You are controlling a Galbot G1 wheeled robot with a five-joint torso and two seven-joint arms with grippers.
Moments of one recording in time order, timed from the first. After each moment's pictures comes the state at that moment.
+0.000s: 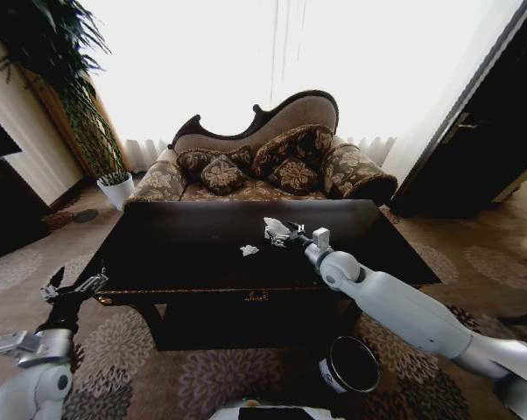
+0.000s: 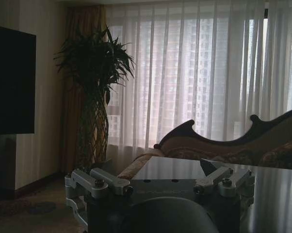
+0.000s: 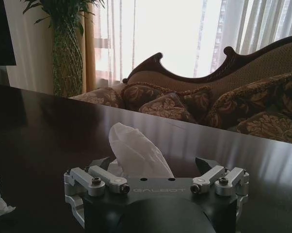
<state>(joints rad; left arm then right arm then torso) 1.60 -1.33 -1.14 -2.10 -0.56 0.04 0.13 -0.43 0.73 -0.40 1.77 0.97 -0.21 0.27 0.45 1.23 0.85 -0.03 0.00</state>
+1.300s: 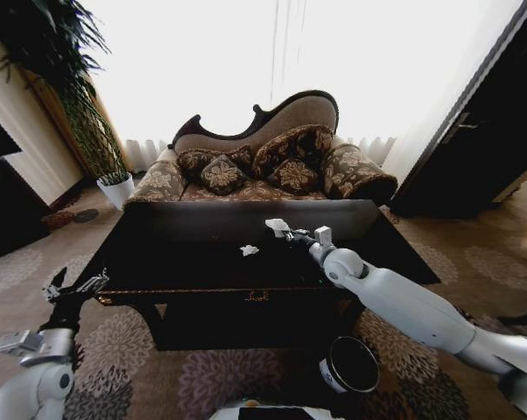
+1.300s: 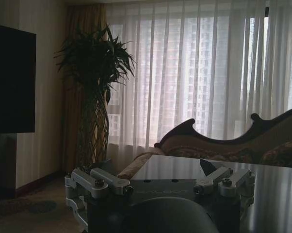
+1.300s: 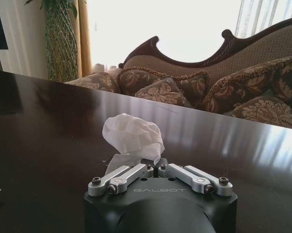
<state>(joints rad) 1.60 -1.32 -1.13 -2.09 -0.56 0.03 0.13 -0.42 0.71 -0.40 1.76 1.00 -0.27 0.27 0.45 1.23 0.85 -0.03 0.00</state>
